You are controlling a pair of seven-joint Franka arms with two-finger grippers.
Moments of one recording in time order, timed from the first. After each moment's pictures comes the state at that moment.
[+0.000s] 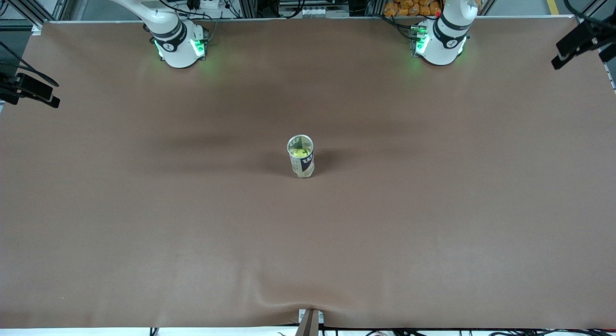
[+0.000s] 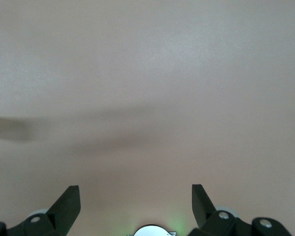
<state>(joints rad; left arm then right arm) -0.03 -0.12 -0.01 -1.47 0.00 1.36 -0.20 0.05 -0.04 -0.16 -1.56 0.02 1.43 0.00</state>
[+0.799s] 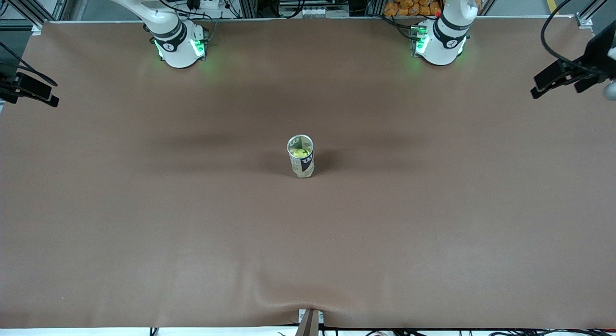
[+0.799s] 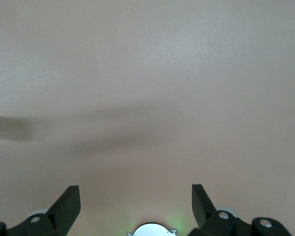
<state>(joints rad) -0.03 -0.11 -0.02 -1.61 -0.02 1.49 -0.20 0.05 -0.04 -0.17 -1.56 0.02 1.42 0.00</state>
